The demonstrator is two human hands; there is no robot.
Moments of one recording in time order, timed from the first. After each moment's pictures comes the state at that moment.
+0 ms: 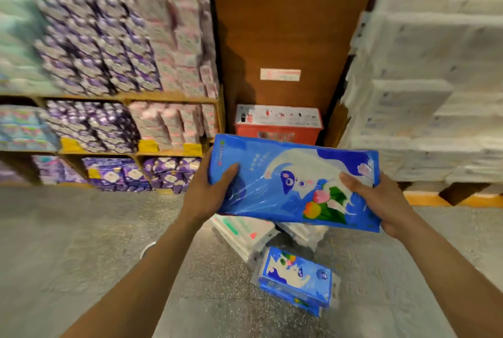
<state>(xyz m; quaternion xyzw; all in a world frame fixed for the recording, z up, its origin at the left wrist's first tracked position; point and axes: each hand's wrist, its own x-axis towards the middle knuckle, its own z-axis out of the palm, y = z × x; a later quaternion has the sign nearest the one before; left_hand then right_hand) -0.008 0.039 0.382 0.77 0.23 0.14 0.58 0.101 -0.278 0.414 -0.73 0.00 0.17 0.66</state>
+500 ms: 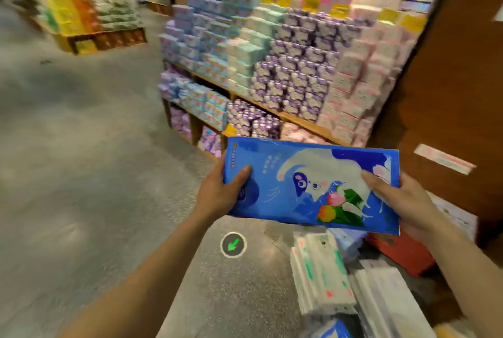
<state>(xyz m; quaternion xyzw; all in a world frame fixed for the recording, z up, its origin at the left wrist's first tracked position) -0.243 0.148 0.468 0.68 0.46 0.34 0.46 0.038 -0.043 0.518 -0.69 -0.27 0.33 0.59</state>
